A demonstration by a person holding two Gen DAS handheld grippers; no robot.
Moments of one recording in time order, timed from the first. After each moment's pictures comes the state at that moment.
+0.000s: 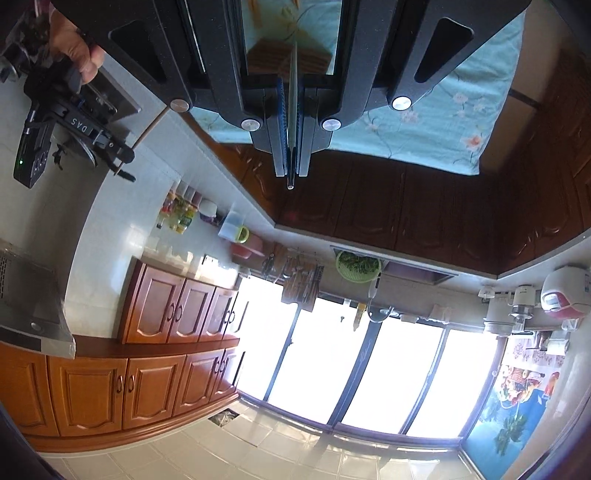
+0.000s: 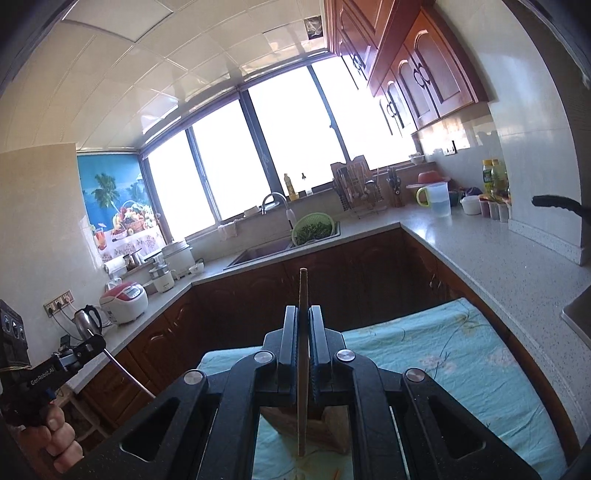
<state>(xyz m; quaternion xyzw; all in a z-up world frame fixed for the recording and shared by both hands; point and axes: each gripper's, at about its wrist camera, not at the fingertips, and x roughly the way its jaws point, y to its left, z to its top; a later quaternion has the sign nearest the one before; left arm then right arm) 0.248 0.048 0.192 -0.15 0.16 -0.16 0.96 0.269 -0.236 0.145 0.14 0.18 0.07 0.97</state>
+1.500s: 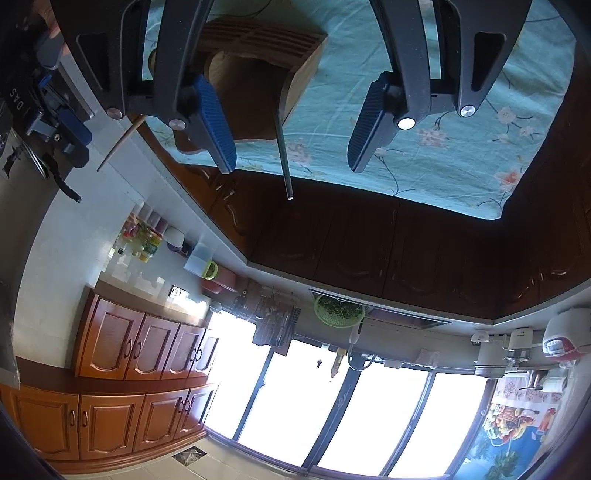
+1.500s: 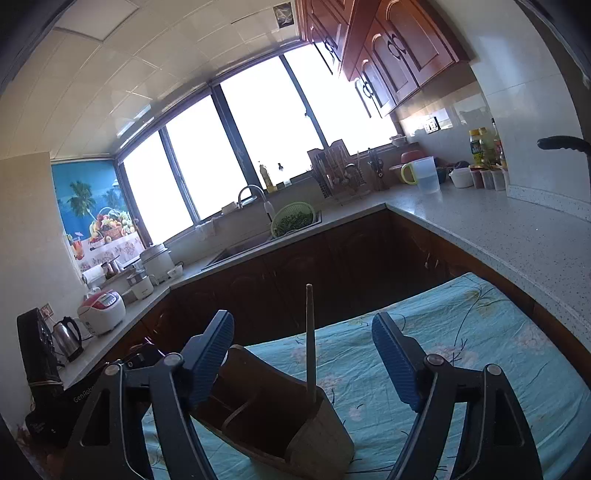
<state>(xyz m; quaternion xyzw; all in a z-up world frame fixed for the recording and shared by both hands) 0.404 0.003 0.076 -0.16 0.23 -0.12 0.95 0.316 -0.251 0.063 0.17 0.19 0.04 0.97</state>
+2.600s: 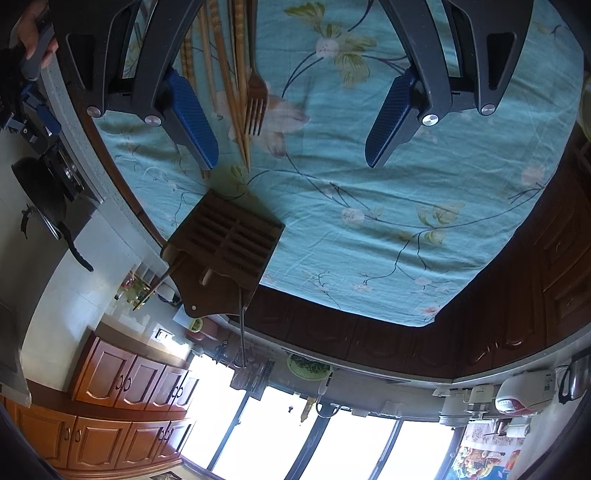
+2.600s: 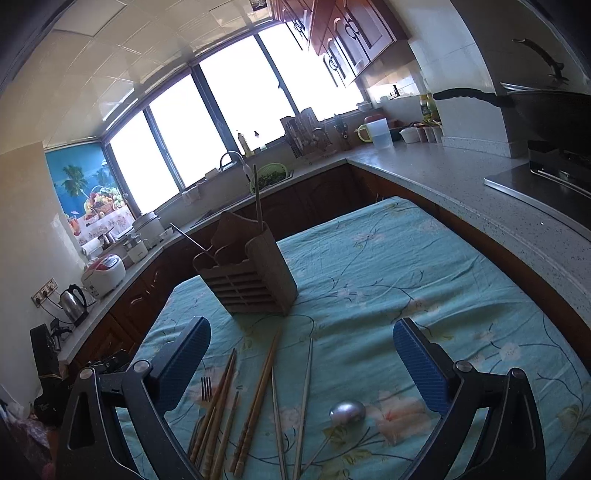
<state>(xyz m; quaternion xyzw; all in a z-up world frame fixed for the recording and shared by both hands) 0.171 0.047 0.025 -0.18 0.33 -0.11 0.92 0.100 -0.287 0.021 0.18 0.29 0.01 0.94</state>
